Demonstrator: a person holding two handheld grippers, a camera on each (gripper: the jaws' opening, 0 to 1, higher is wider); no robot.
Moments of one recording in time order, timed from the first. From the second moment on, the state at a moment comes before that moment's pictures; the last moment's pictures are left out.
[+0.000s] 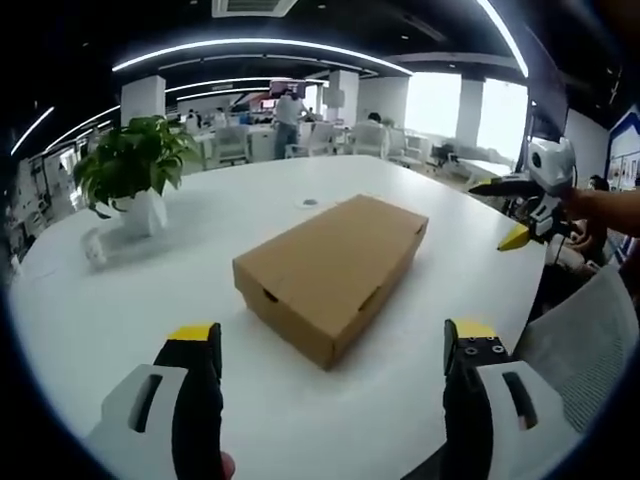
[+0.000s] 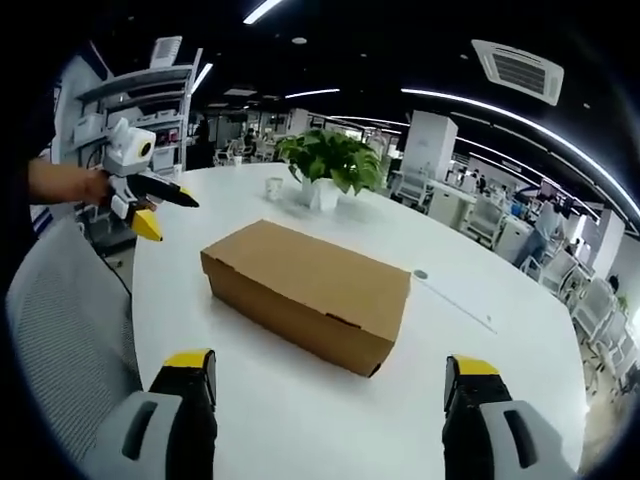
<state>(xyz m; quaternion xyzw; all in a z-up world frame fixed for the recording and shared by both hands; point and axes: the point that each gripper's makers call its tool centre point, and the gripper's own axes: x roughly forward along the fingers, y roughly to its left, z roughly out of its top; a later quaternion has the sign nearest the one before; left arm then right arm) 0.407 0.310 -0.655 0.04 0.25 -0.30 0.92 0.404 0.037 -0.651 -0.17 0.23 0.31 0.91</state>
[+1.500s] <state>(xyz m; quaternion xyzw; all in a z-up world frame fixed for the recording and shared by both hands) 0.431 0.278 -0.687 0.03 0.28 -0.28 0.92 0.469 0.046 -0.697 -0.17 0.27 0.37 0.87</state>
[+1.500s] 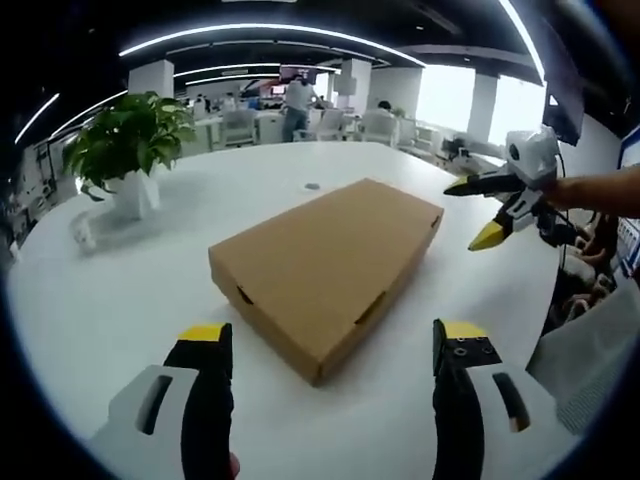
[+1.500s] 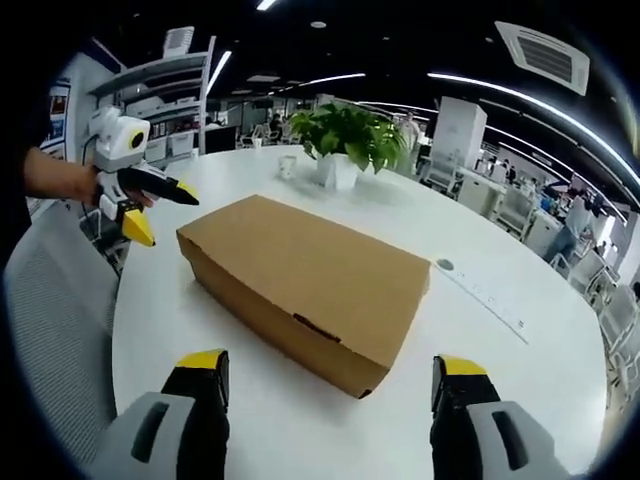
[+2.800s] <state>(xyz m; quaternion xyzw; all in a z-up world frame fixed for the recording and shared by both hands) 0.465 0.268 -0.722 0.02 0.31 -0.21 0.92 0.502 0.063 -0.725 -0.20 0.31 0.40 0.84</state>
